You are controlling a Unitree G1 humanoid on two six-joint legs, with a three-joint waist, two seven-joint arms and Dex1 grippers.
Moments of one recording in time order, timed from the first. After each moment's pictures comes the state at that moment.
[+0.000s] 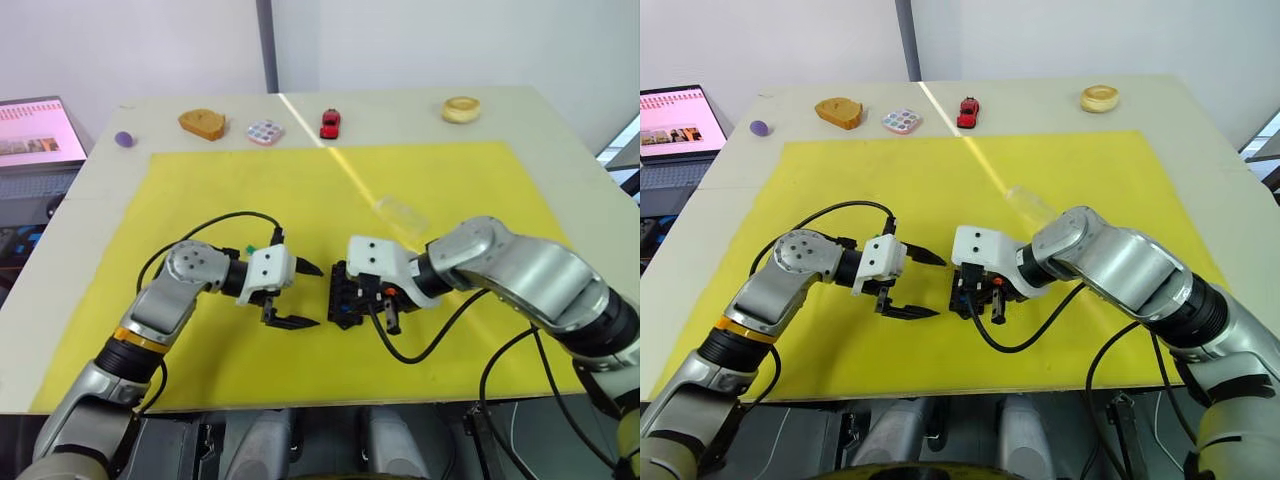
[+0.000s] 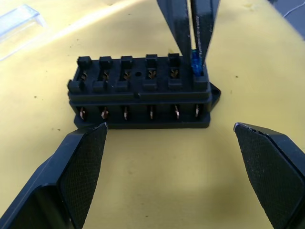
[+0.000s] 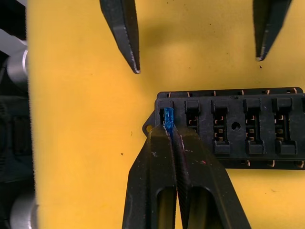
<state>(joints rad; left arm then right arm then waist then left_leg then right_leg) -0.51 0.59 -0.30 -0.03 -0.19 0.14 -1.28 -0.87 -0.83 0.56 -0.56 0.49 1.26 0.94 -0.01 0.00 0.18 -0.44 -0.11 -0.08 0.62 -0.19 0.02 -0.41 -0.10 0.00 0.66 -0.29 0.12</state>
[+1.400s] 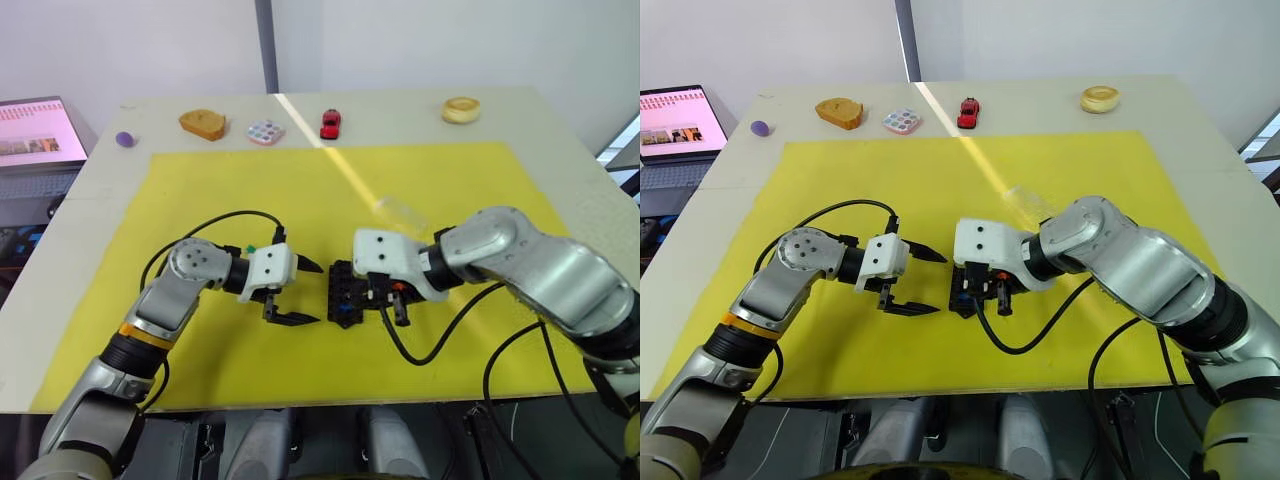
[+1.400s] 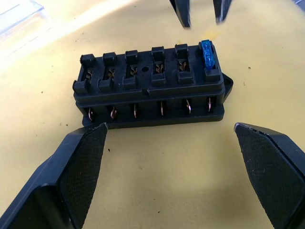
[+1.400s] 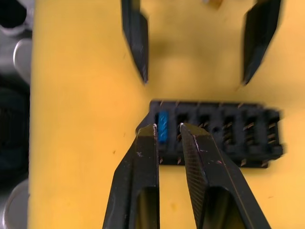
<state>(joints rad) -0.52 0.58 -0.30 0.01 -0.16 0.12 -1.28 -0.87 -0.87 0.47 -0.60 0.46 1.18 1.02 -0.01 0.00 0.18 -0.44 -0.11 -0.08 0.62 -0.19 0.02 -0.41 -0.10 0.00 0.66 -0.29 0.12</state>
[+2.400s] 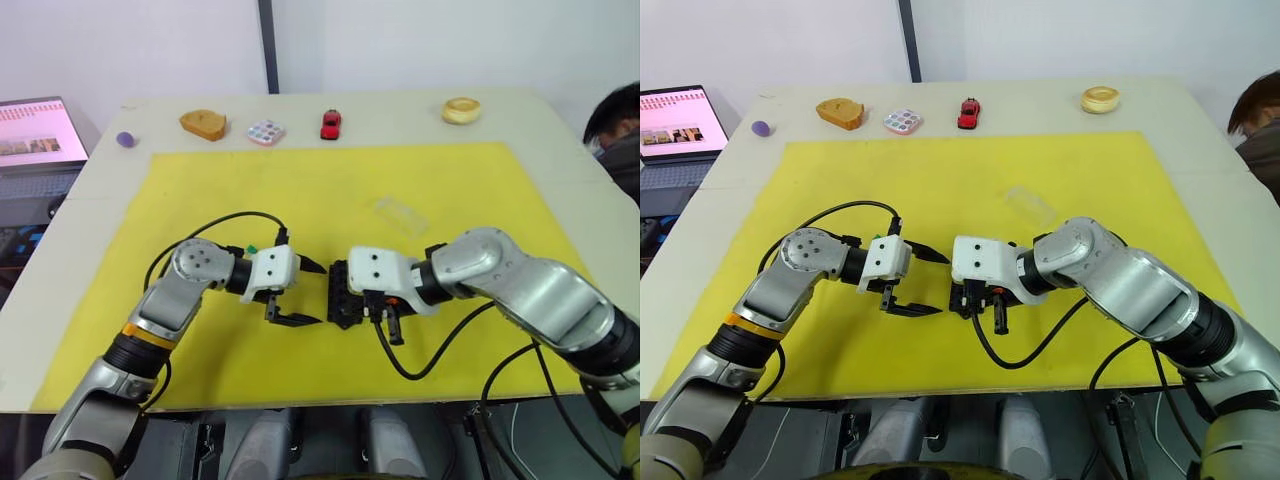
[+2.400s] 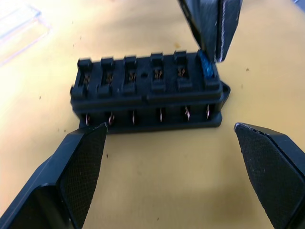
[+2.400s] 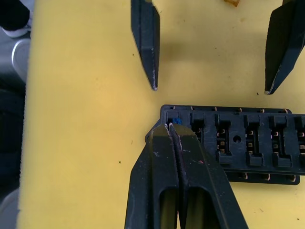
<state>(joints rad) -0.52 0.57 -0.31 0.03 -0.14 0.10 -1.28 -0.78 -0.87 0.54 -0.60 0.38 1.06 0.99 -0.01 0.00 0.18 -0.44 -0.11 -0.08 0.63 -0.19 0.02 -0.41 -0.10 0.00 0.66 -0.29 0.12</state>
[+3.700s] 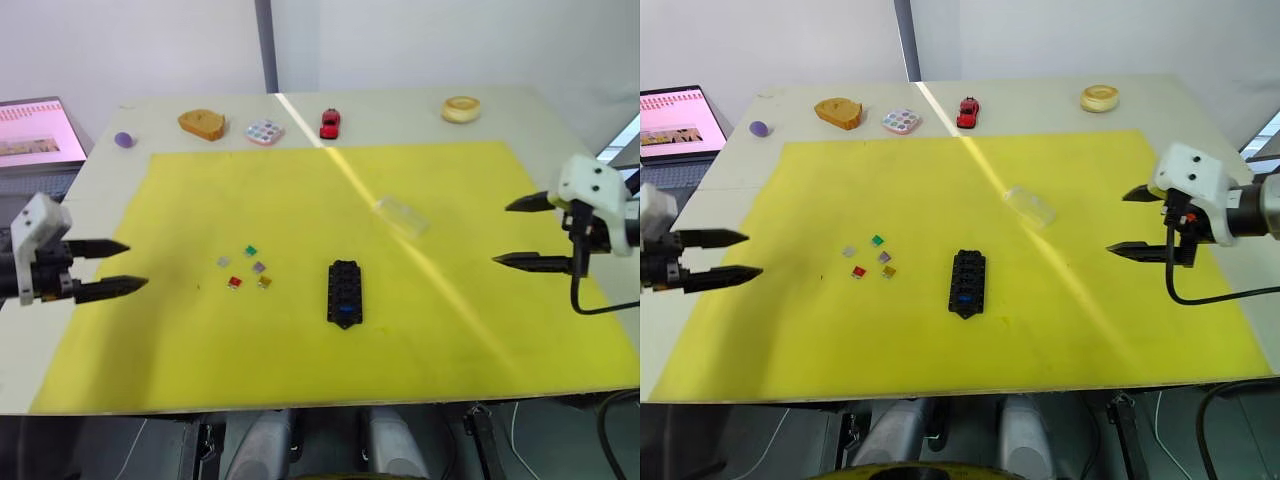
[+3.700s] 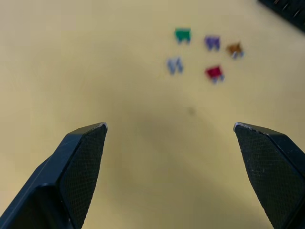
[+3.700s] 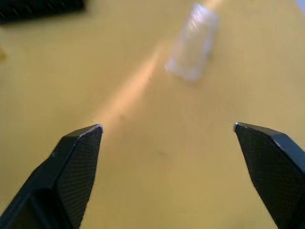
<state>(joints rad) -0.15 1.15 0.35 0.20 -0.46 0.50 -1.39 -0.41 -1.30 -0.13 -0.04 0.34 0.51 1.29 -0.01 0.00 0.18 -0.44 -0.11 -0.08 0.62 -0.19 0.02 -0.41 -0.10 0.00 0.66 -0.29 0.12</state>
